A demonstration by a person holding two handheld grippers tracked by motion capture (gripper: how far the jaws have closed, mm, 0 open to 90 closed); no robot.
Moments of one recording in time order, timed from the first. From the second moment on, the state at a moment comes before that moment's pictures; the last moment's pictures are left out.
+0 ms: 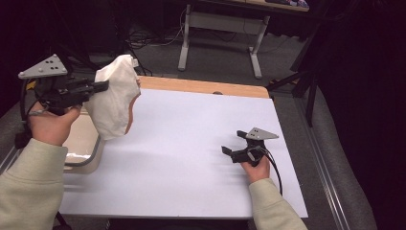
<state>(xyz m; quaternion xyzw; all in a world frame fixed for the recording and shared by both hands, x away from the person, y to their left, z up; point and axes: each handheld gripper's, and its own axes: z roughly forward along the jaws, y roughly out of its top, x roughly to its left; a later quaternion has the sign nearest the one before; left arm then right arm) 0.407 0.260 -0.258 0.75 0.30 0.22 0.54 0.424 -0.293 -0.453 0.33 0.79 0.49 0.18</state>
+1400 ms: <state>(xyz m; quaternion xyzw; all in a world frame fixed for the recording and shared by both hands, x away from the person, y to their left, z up) 0.378 0.356 -0.299 0.79 0.36 0.21 0.46 0.425 -0.291 -0.454 0.32 0.79 0.49 0.17</state>
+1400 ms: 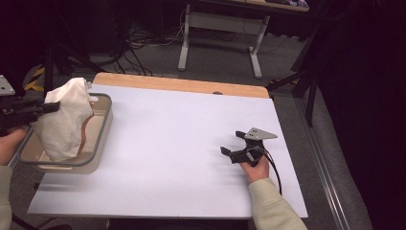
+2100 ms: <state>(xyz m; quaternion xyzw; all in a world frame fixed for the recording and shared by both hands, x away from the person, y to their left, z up) 0.404 0.358 -0.341 0.81 0.37 0.14 0.43 0.427 -0.290 -0.456 0.32 0.79 0.50 0.17</state>
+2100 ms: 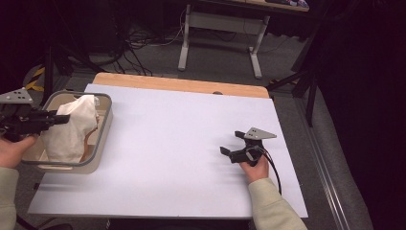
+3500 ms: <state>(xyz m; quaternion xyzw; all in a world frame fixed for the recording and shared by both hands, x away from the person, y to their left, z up) 0.472 0.327 -0.405 0.84 0.50 0.12 0.20 0.426 -0.289 -0.455 0.31 0.79 0.50 0.17</state>
